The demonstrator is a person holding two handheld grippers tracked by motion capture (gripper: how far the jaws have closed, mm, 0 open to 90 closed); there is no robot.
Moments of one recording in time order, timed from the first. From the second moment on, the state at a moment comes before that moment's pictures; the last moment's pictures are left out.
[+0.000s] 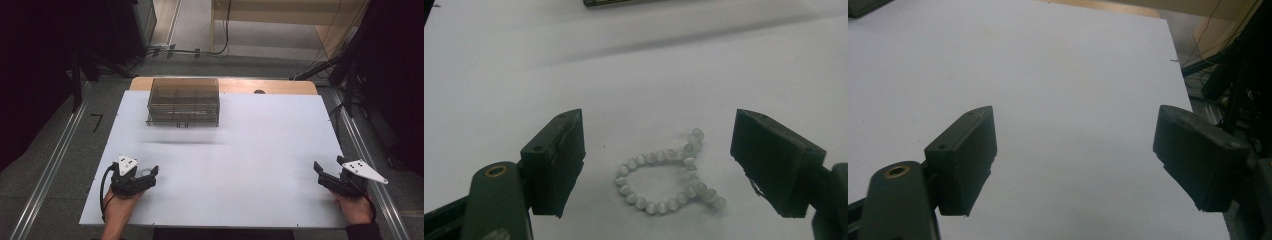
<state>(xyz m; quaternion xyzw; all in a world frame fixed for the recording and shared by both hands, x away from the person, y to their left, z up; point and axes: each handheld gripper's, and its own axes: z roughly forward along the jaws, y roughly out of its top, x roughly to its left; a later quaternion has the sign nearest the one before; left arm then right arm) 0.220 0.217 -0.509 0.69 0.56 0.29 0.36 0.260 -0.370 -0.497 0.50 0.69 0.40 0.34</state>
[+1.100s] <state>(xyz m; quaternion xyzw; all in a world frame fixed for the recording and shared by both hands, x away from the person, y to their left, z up) 0.232 0.211 -0.515 0.71 0.55 0.26 0.36 0.263 -0.369 -0.499 0.50 0.69 0.39 0.34</state>
